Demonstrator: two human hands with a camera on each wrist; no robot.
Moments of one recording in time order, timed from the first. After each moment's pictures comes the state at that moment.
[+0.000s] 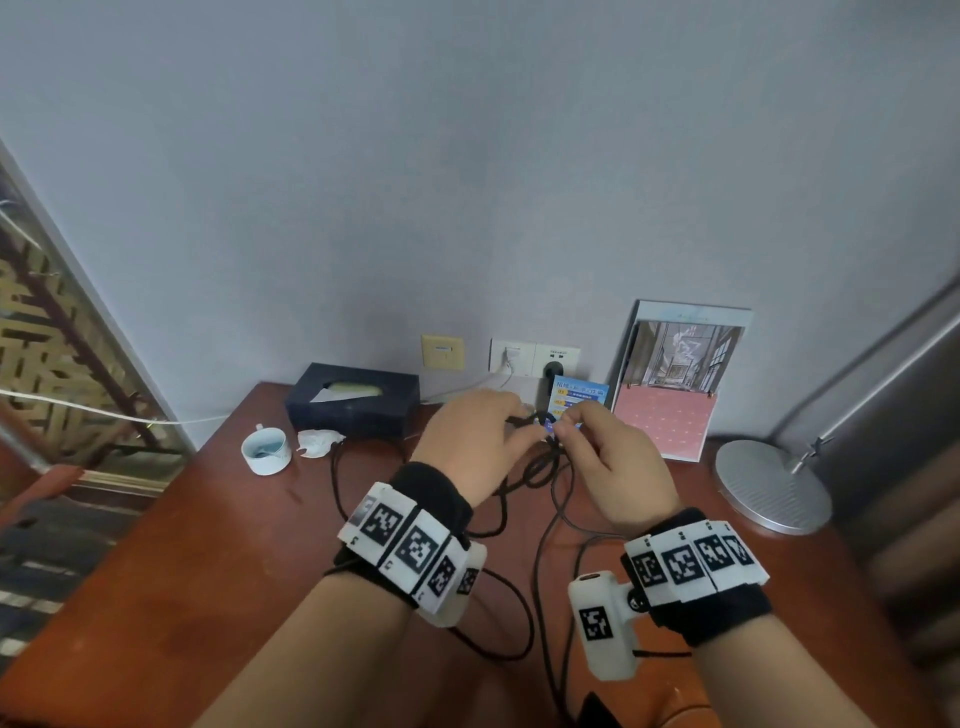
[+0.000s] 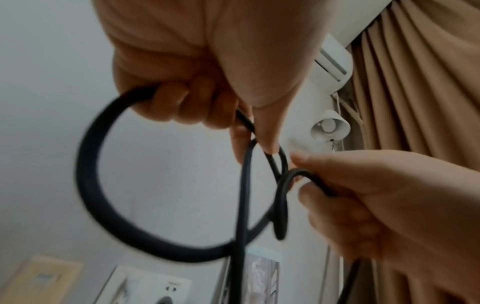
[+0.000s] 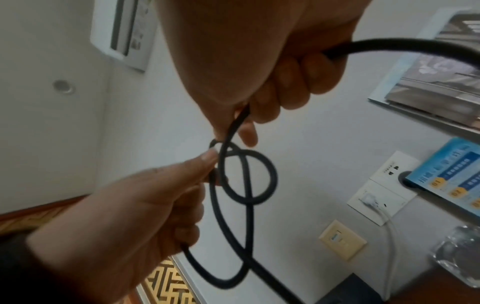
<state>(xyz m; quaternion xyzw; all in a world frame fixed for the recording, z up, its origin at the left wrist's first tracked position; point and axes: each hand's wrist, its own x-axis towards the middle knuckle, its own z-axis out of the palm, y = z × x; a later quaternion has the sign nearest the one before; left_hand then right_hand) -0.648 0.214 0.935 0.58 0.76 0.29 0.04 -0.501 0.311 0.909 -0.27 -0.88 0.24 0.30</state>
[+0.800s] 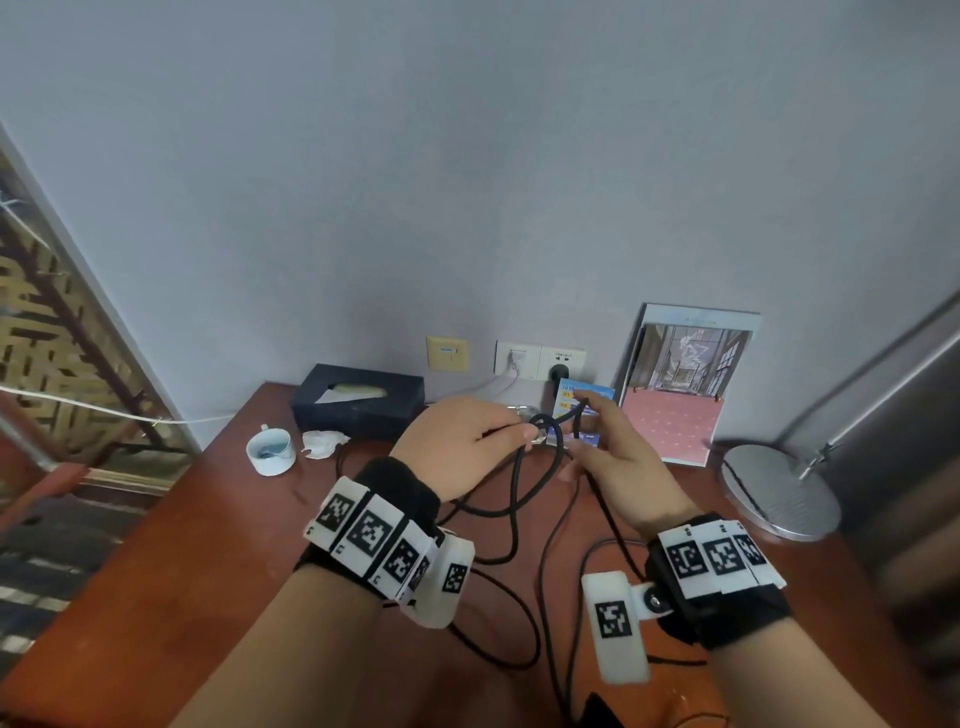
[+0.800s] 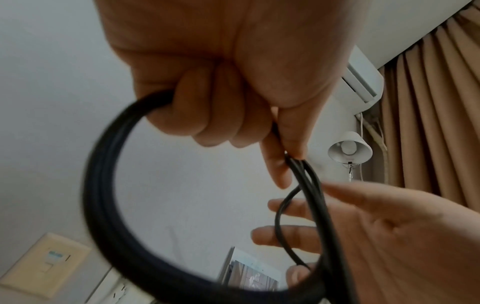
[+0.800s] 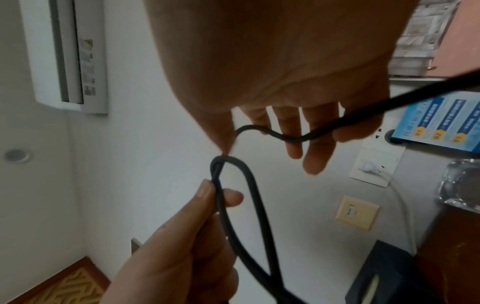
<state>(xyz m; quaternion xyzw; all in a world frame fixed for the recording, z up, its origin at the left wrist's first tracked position) -0.671 0.200 0.941 0.62 0.71 0.31 0.13 -0.507 0.319 0.901 -0.30 -0.76 0.51 0.26</state>
